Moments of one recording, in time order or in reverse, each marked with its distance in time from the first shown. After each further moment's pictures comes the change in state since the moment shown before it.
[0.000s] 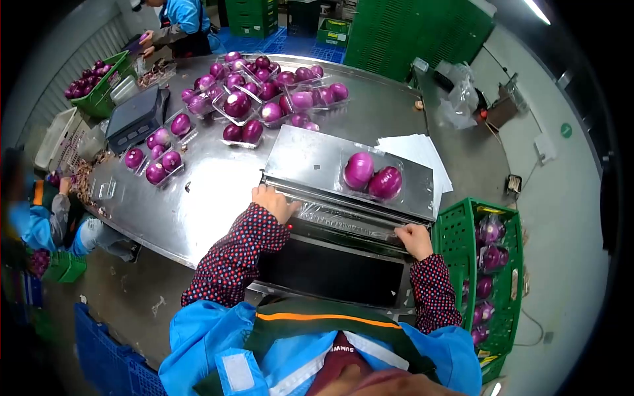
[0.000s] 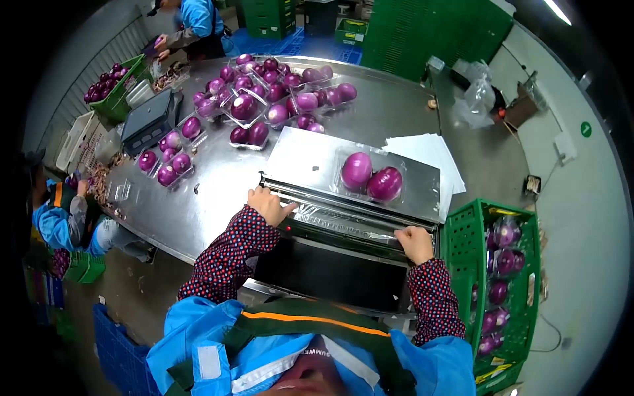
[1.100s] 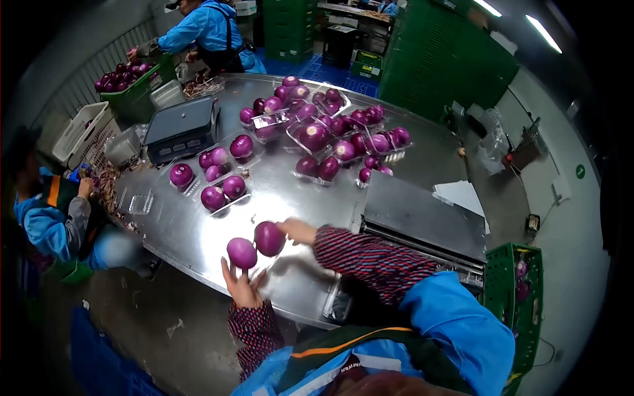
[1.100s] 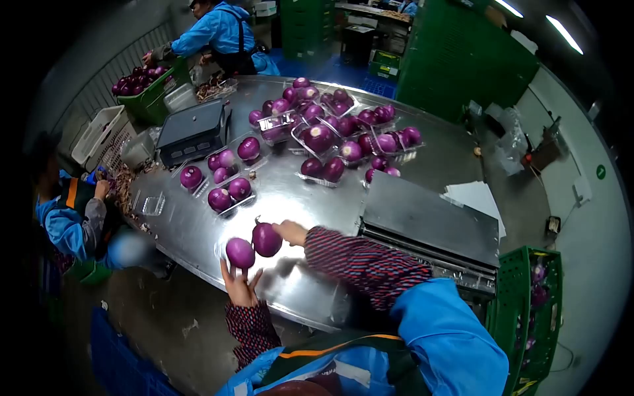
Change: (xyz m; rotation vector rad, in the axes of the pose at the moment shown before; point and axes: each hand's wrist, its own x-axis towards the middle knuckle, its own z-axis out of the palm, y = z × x) left_hand -0.143 -0.245 0.042 -2.038 0.758 -0.919; right_hand 0.106 -0.399 0.331 0.120 -0.877 -0.505
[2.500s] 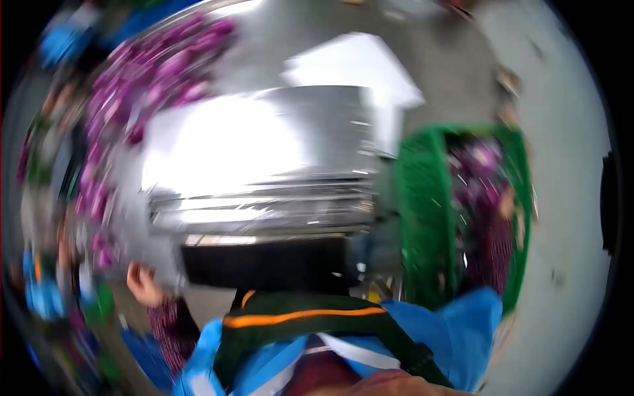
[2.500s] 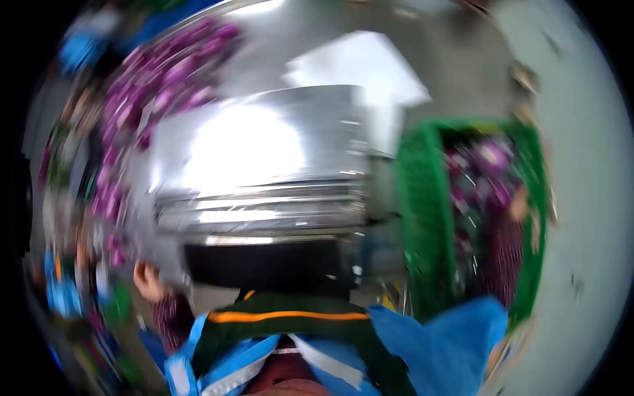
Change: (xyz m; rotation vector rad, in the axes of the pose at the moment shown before) left_hand -0.123 -0.127 0.092 0.844 -0.054 0.538; right_hand -0.891 0.563 -0.127 -0.293 1.380 1.594
